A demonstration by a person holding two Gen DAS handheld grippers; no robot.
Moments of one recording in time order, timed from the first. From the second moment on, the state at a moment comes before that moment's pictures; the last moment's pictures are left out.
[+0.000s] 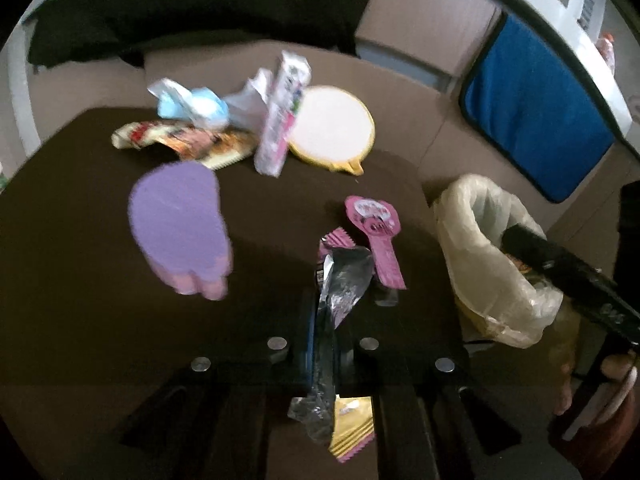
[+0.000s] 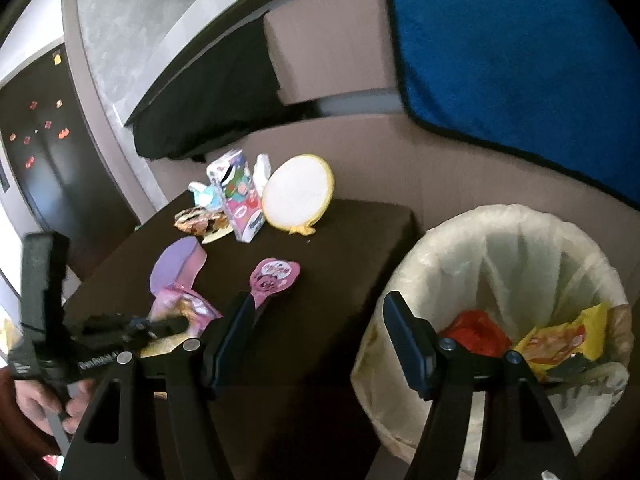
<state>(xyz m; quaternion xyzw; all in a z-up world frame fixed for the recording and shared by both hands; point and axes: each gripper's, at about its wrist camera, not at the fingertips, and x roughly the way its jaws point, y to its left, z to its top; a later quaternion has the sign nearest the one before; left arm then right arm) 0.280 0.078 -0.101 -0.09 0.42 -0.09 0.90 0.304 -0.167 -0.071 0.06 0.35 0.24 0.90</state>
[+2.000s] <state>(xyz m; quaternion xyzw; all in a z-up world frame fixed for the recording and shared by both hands) 0.203 0.047 0.061 -0.03 0.19 -0.12 0.97 0.217 -0.133 0.061 -0.08 0.17 0.20 0.96</state>
